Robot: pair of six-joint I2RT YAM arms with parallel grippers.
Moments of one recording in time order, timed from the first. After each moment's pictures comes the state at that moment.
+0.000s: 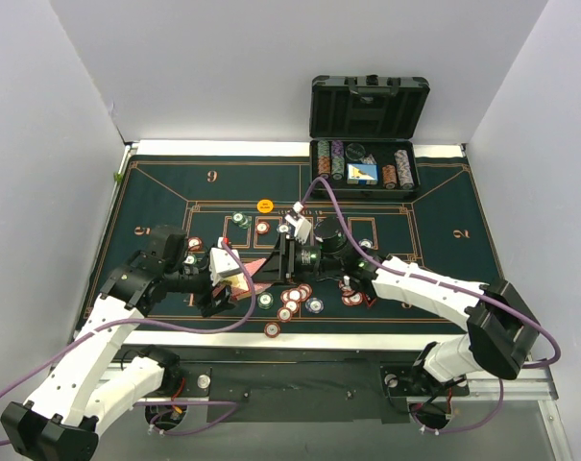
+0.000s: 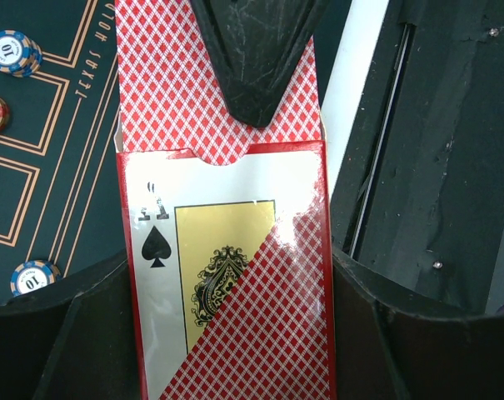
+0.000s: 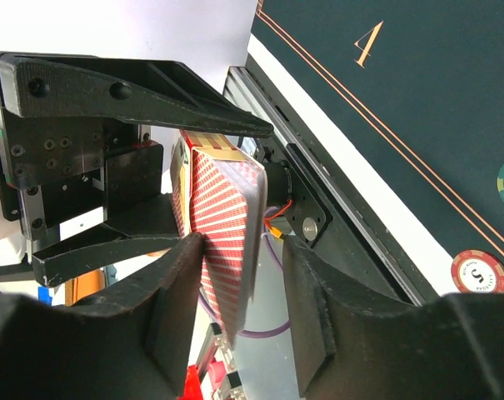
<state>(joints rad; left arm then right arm) -0.40 0.85 0.85 -0.87 0.69 0.62 0.86 1.41 0.85 0.19 -0.53 1.04</state>
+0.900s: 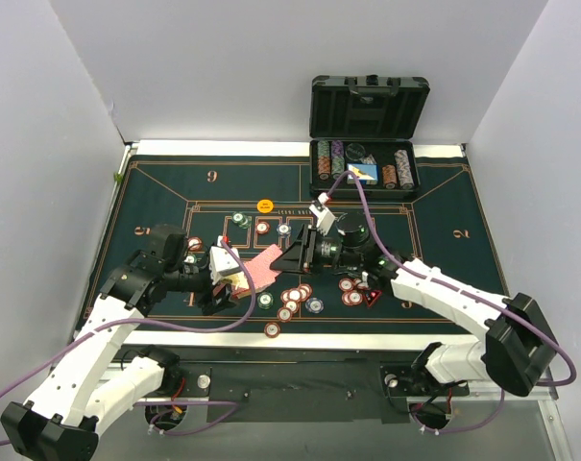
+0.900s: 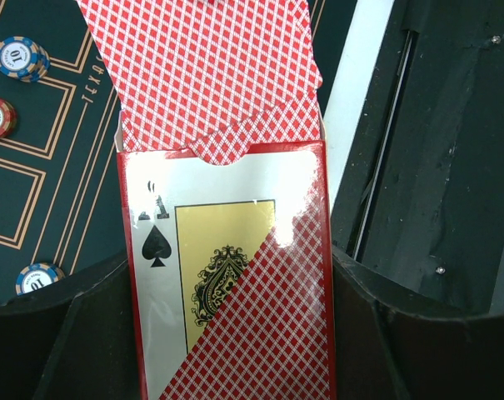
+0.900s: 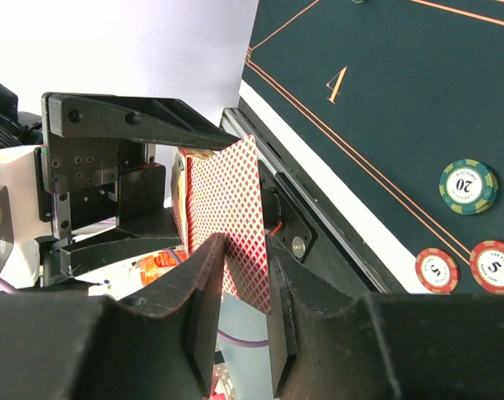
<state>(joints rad) -0.40 0.85 0.85 -0.85 0.69 0.60 0.76 1.30 0.79 0.15 -0.51 1.04</state>
